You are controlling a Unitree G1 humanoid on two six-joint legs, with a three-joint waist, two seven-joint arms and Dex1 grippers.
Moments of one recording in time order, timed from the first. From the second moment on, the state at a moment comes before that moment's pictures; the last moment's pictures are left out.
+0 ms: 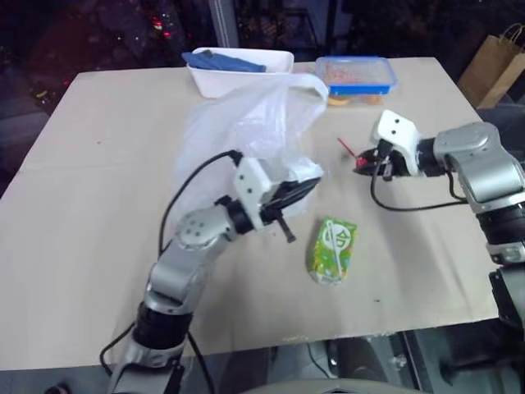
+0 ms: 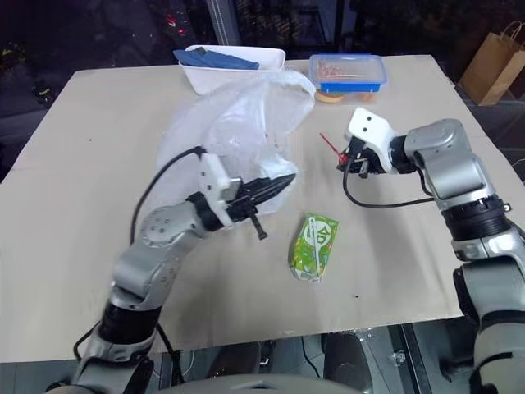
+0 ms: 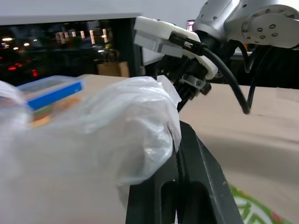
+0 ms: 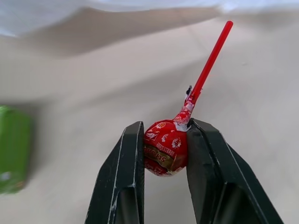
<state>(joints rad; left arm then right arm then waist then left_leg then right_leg) -0.31 0.36 -0.10 -0.47 -0.38 0.38 -0.66 -0.95 -0.65 0.26 0.27 0.04 0.54 1.11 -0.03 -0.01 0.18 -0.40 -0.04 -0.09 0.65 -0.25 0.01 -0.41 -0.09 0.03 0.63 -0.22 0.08</state>
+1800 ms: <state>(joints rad) -0.01 0.50 0.57 -0.38 -0.81 0.40 -0.54 -0.95 -0.10 0.44 0.35 -0.01 0.52 1.04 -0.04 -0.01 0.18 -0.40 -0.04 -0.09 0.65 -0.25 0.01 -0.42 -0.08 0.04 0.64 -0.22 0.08</state>
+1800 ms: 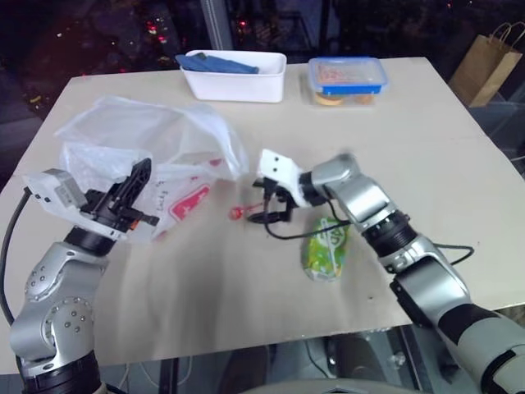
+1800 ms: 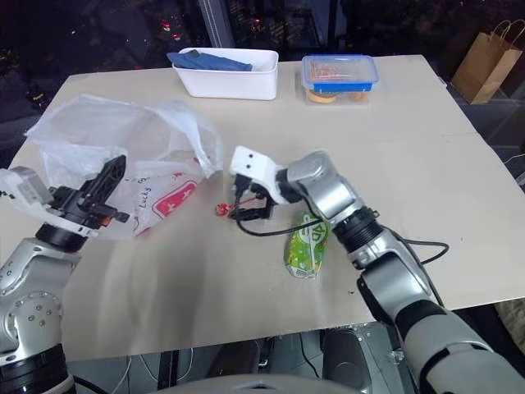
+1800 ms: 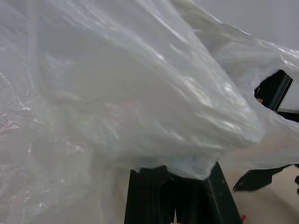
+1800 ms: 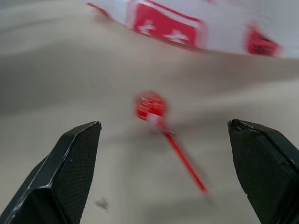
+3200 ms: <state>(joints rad) 0.07 0.48 0.36 -0.53 -0.86 0.42 -0.60 -0.79 -0.48 0.35 -0.31 0.27 0.90 1.27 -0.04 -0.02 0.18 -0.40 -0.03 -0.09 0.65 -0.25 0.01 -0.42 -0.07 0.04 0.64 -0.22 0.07</state>
